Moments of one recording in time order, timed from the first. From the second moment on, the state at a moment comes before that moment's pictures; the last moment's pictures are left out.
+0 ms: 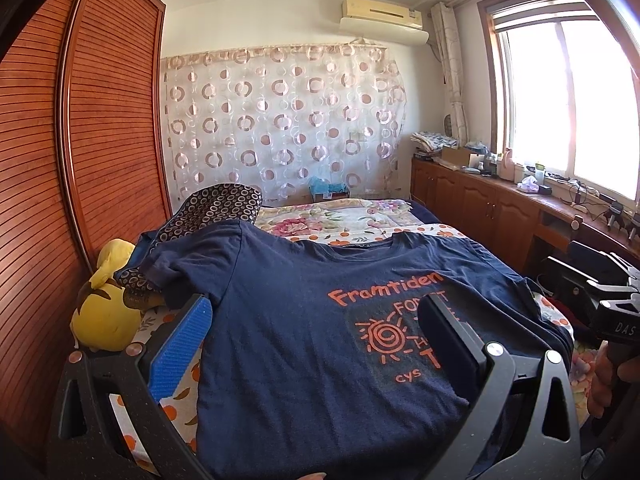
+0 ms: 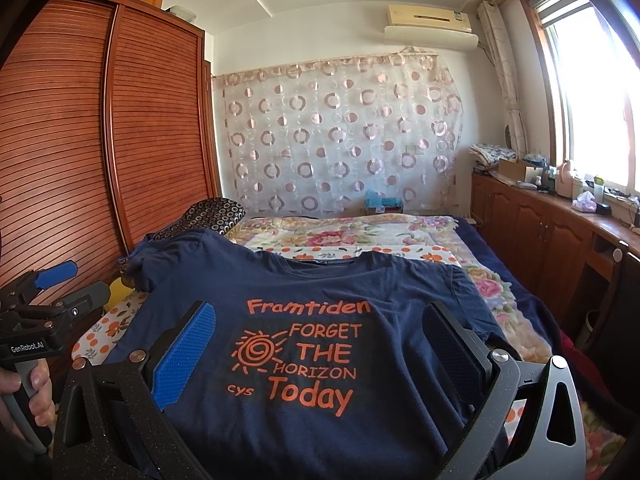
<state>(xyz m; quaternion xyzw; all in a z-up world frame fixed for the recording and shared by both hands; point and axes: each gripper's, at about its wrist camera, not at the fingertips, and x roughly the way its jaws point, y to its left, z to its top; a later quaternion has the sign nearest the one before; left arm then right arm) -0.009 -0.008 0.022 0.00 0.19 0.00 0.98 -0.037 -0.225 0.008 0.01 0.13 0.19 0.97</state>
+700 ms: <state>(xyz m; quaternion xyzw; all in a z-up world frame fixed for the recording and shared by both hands) -0.014 -0.011 0.022 0.01 0.18 0.00 0.98 -0.037 -0.225 0.008 0.01 0.13 0.19 0.97</state>
